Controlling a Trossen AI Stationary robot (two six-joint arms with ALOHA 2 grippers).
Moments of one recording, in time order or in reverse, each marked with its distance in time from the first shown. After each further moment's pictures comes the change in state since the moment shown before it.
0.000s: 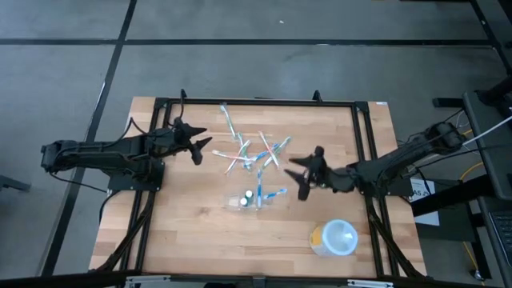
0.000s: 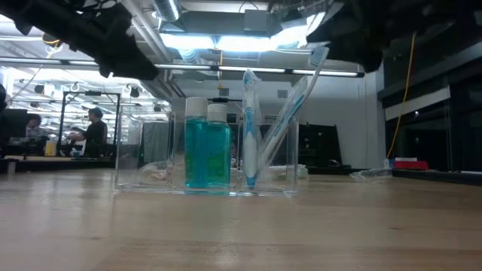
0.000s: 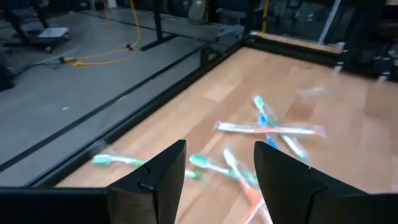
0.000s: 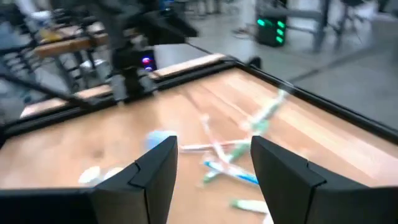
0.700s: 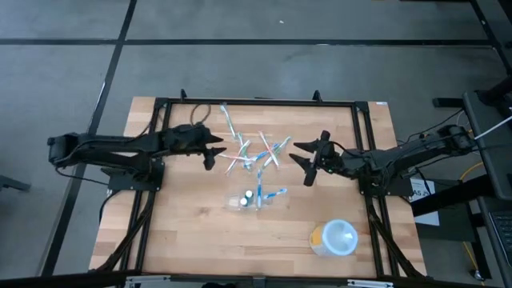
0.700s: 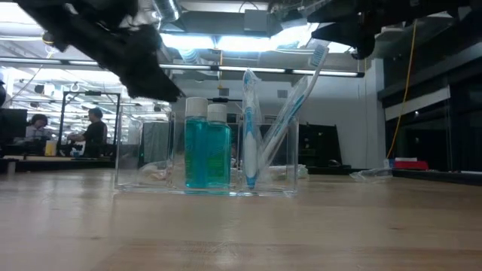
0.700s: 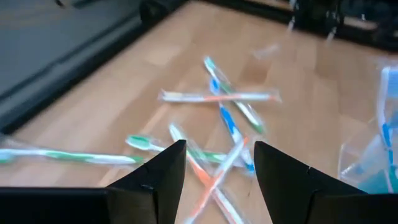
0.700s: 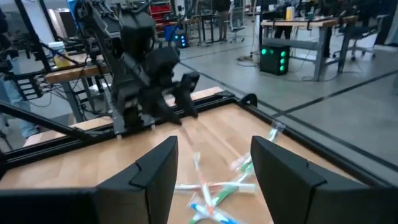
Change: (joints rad) left arm 0.089 0.334 0.045 0.151 0.319 -0.005; right arm -0.147 -0.169 0.000 -0.002 -0.137 -0.138
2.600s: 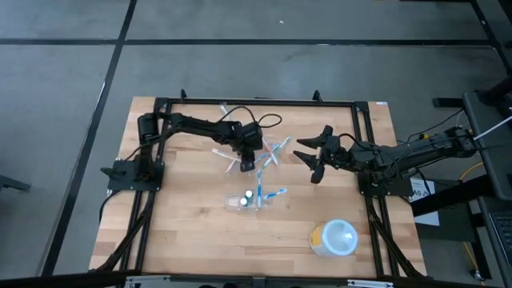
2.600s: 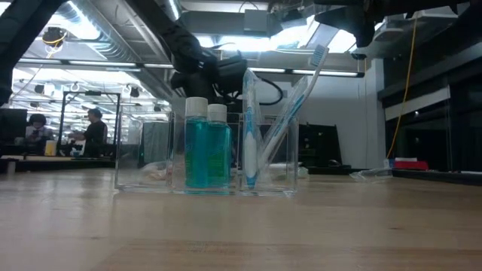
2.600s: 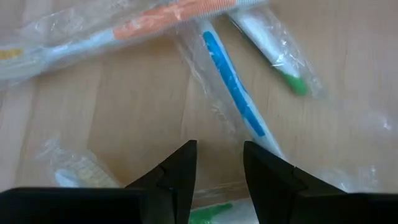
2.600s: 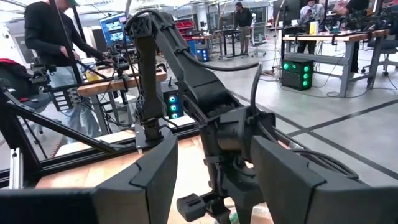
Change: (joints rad) left arm 0.053 1.007 0.749 -0.387 0.237 0.258; right arm -0.048 -0.100 0.000 -0.003 -0.138 -0.048
